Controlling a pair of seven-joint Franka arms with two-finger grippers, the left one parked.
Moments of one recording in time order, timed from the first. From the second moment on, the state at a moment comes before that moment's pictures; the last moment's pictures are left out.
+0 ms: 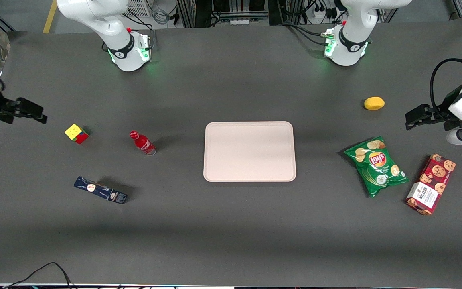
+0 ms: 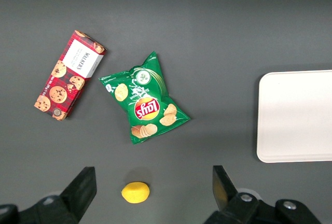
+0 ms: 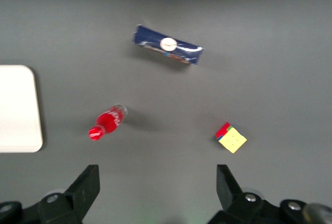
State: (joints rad) arm 0.13 0.02 -0.13 -1.57 0.00 1.53 0.01
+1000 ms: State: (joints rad) arm 0.37 0.03 -0.12 -1.69 0.06 1.61 0.06
